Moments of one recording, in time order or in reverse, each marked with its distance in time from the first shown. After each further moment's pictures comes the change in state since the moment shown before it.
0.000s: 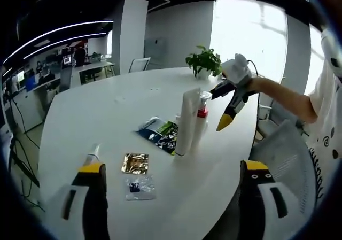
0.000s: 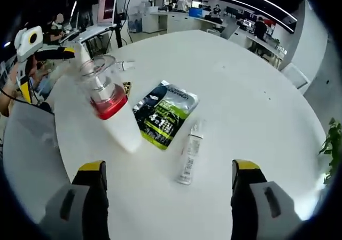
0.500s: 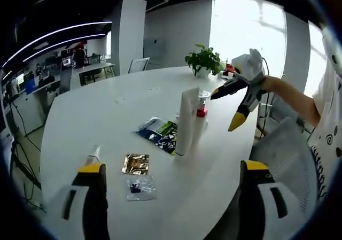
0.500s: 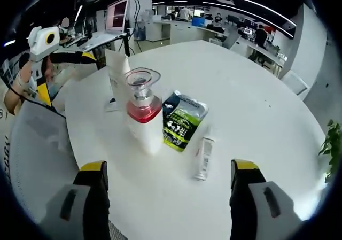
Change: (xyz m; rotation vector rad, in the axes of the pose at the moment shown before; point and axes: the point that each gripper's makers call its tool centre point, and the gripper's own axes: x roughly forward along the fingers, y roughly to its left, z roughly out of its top) left arm 0.002 -0.002 0.000 0.034 0.015 0.006; right arm -0.028 0.032 0.009 -0.012 -0.082 0.003
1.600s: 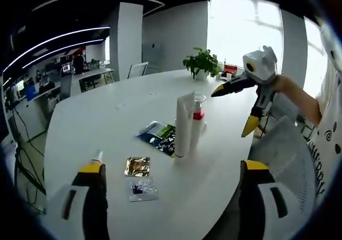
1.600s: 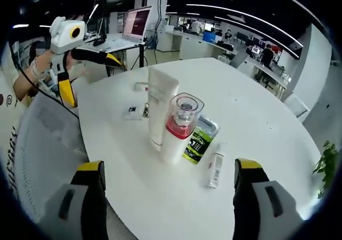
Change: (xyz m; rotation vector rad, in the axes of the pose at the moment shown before) left arm -0.011 -0.005 0.006 0.034 -0.027 0.008; right arm -0.032 0.048 0.027 -0.114 -0.117 -0.012
